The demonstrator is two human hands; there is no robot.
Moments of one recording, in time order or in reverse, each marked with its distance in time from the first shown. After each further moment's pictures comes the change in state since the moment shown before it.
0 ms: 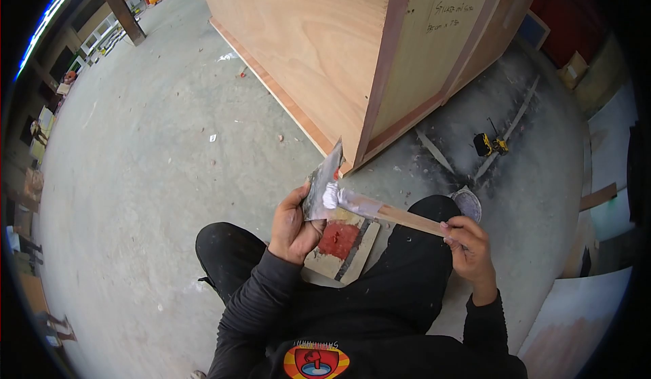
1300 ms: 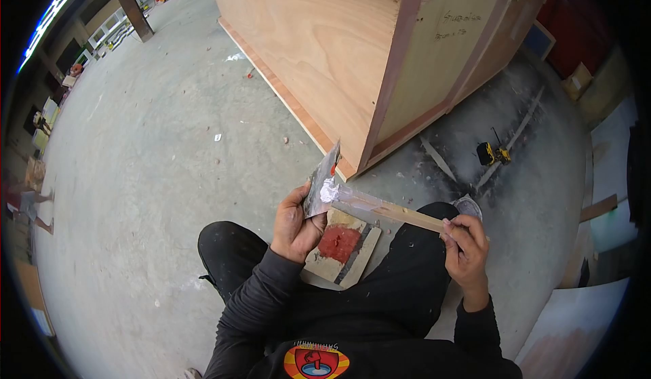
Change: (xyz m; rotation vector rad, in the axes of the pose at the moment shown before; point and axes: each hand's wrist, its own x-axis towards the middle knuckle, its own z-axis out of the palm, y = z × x) left_hand 0.008 0.012 -0.022 -0.114 -0.047 -0.021; right_hand 0.007 -0.004 0.018 -0.194 0.200 -0.085
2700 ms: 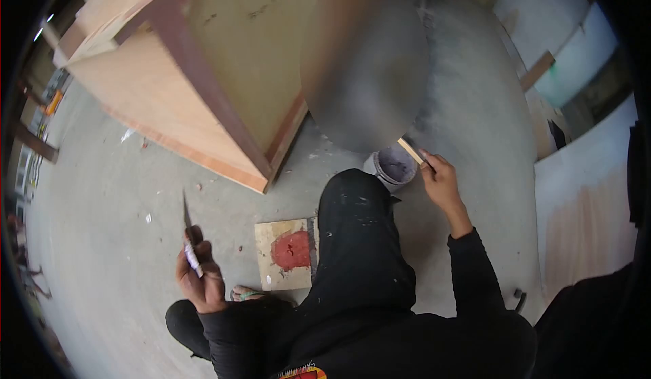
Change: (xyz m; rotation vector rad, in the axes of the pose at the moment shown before) left_hand -0.013 0.031 0.001 0.172 -0.232 -0.045; right_hand -0.104 0.149 -0.045 -0.126 0.240 0.602
